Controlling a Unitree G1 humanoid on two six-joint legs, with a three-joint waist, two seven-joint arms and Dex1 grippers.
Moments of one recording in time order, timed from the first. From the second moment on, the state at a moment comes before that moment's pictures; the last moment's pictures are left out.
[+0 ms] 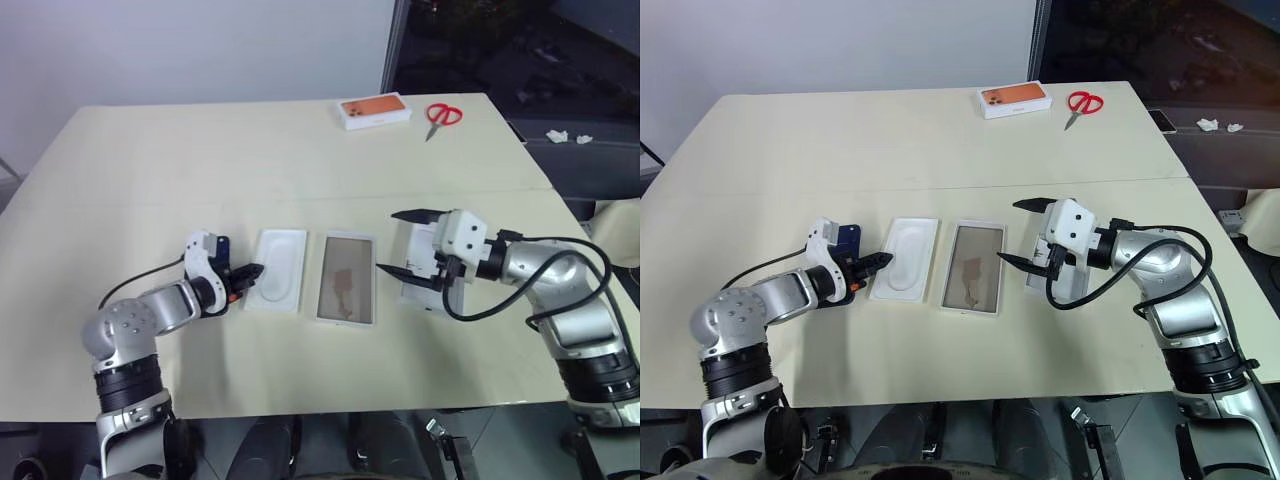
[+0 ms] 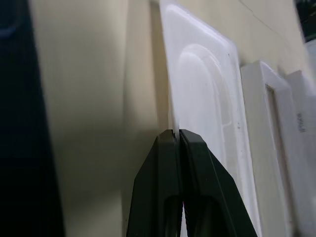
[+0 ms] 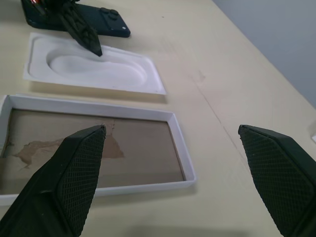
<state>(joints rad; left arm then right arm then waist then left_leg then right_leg) -0.40 0.23 0.51 -0.10 -0.82 1.39 -0.21 -0.35 -0.73 0.03 -0.15 0.22 0.10 1.00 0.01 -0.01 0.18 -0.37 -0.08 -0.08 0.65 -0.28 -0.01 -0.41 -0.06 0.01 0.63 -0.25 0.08</state>
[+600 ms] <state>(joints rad) -0.51 0.01 0.44 -0.22 -0.90 1.51 -0.10 -0.25 -0.79 -0.01 -0.17 0.37 0.19 1.13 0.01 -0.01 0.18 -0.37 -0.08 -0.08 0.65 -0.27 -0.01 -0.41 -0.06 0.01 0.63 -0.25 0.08</state>
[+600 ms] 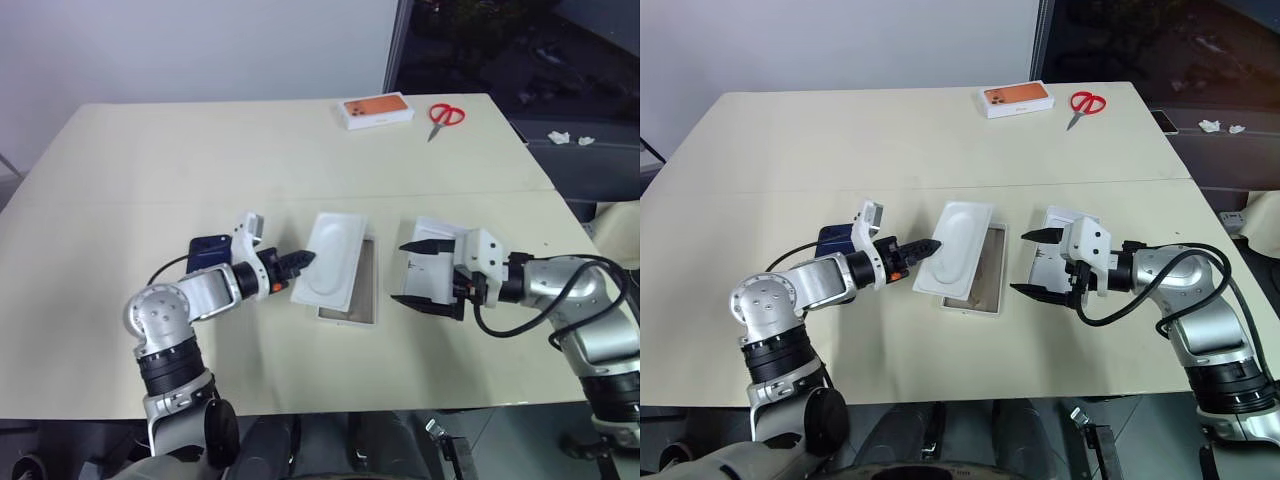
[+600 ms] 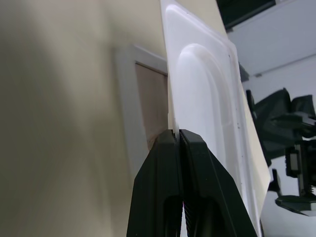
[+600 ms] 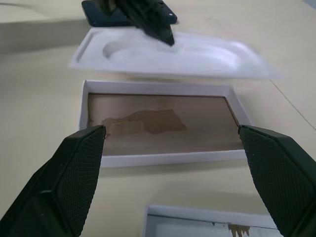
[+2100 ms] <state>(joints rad) -0.20 0.58 0.30 -0.26 -0.70 0.64 -0.86 -0.44 -0.60 0.32 -0.19 0.01 0.28 0.85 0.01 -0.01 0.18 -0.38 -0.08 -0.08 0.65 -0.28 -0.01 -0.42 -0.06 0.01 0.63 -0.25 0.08</state>
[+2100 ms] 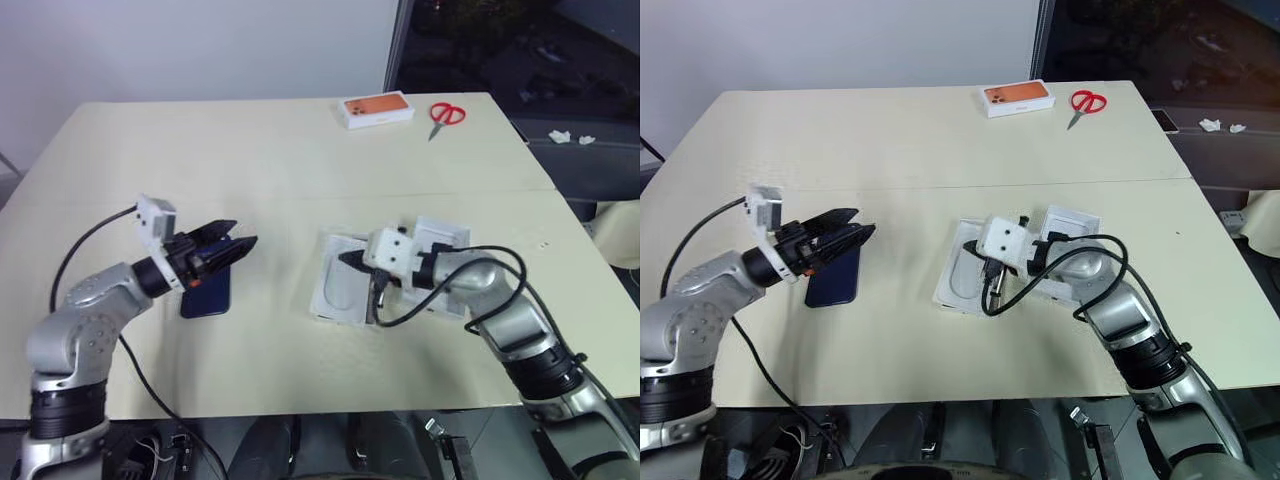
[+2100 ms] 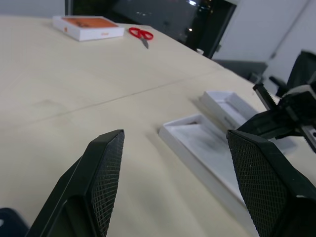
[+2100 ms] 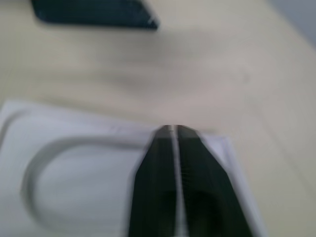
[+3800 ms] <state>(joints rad) -0.19 0.71 0.32 -0.08 -0.69 0.65 -0.80 -0.57 -0.43 0.22 -0.03 -0.03 0.24 0.76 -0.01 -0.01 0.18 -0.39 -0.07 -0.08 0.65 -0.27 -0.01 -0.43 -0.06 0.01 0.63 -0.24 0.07</state>
